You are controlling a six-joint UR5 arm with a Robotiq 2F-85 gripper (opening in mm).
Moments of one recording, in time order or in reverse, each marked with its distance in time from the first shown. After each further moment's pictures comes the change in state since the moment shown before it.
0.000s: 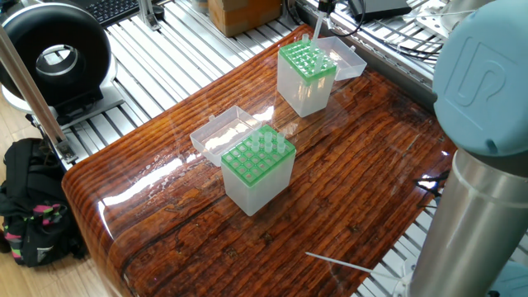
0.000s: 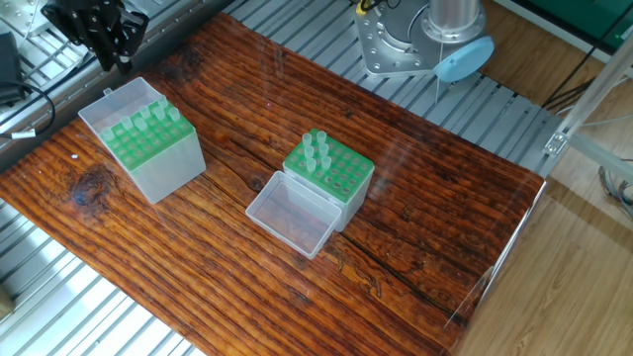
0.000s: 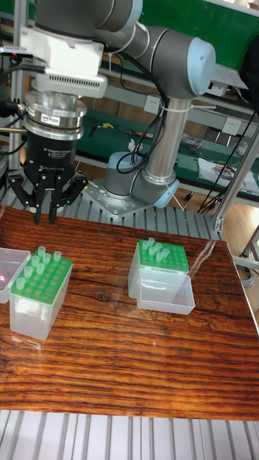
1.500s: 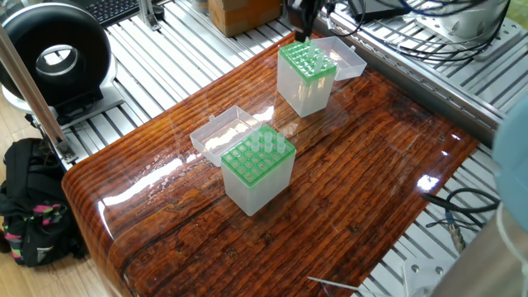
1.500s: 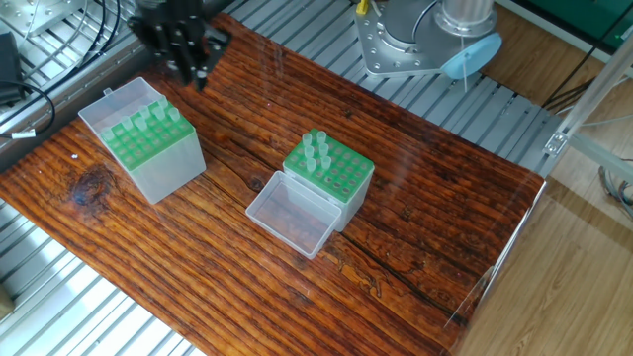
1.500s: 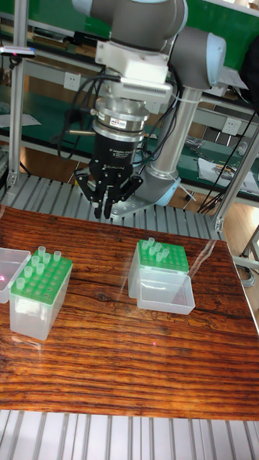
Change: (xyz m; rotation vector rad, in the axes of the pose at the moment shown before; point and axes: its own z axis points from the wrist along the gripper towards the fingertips) arm 0.019 0.118 0.000 -0.018 0.024 0.089
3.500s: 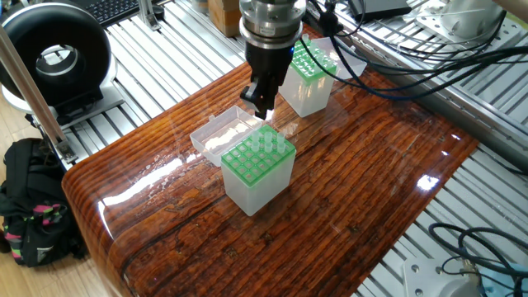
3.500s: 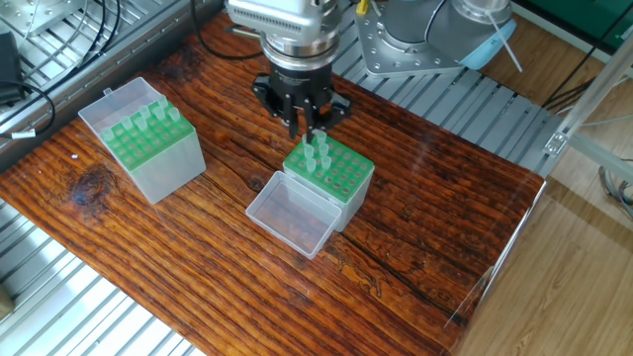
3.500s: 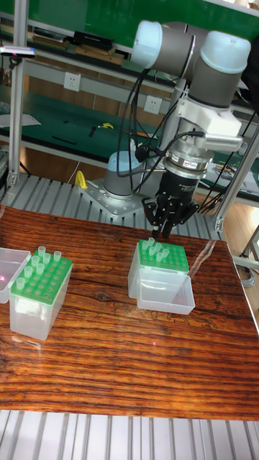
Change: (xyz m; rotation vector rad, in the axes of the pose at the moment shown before) arm -0.005 0.153 0.062 0.010 -0.017 -0.018
